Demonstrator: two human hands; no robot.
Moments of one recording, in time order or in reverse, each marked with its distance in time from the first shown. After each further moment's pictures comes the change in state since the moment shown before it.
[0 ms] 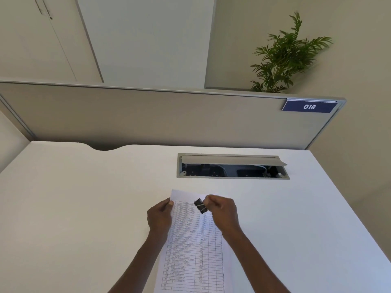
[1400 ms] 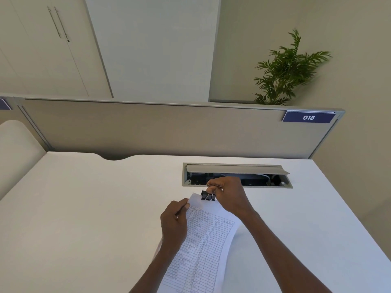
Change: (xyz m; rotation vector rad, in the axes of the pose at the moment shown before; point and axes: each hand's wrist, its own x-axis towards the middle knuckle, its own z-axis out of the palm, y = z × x) left_hand -0.030 0.016 0.000 0.070 0.007 0.574; right_hand 0.023 -0.076 -0.035 -0.325 -0.134 -0.386
